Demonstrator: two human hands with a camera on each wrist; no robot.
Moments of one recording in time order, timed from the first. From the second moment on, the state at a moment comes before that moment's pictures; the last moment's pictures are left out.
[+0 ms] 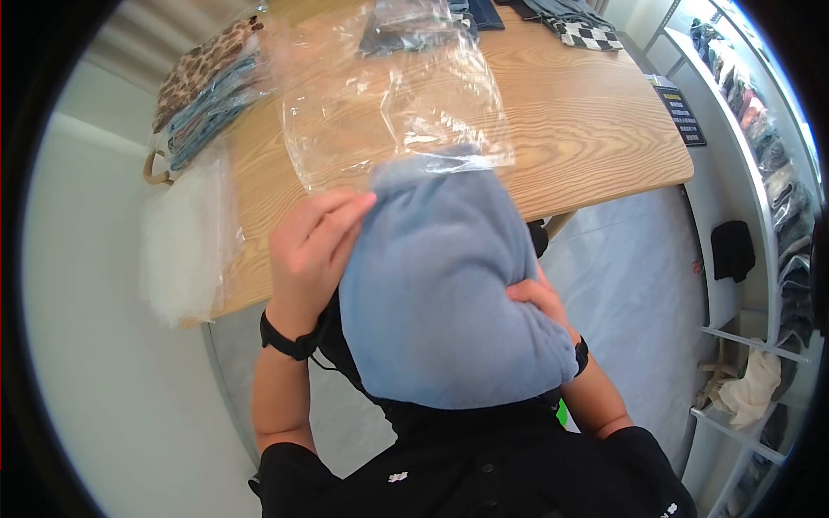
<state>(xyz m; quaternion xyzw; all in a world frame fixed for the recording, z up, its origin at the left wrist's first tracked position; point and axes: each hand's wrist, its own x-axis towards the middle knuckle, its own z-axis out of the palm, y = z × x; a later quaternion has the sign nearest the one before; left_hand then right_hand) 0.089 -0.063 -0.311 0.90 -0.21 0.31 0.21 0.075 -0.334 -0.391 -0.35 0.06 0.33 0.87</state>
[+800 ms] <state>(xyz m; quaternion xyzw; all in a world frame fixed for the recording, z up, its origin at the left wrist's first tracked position) 0.082 -0.050 -0.403 0.61 0.21 0.20 0.74 0.116 -0.321 -0.415 -0.34 0.19 0.31 0.87</state>
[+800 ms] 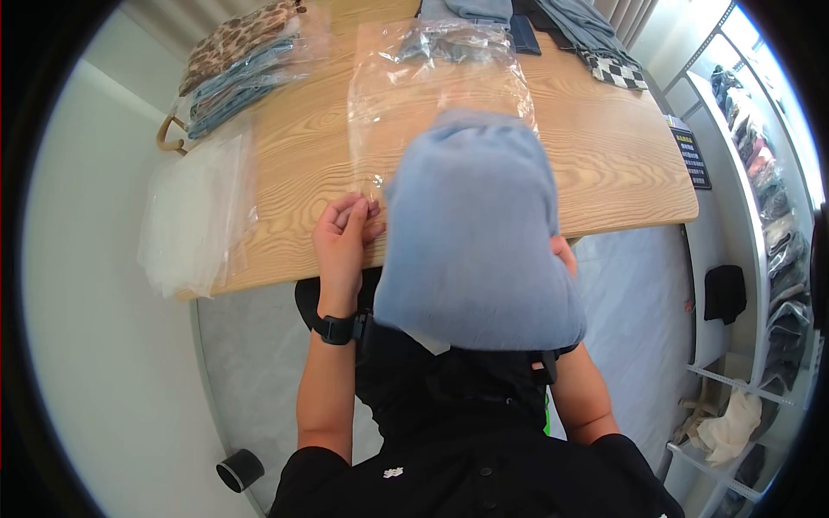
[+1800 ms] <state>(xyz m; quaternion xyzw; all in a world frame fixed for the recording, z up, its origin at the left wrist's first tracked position) 0.109 -0.061 -0.311 0.96 -0.13 0.15 0.20 0.094 -0.315 -0.376 -0.41 0.06 0.42 0.81</state>
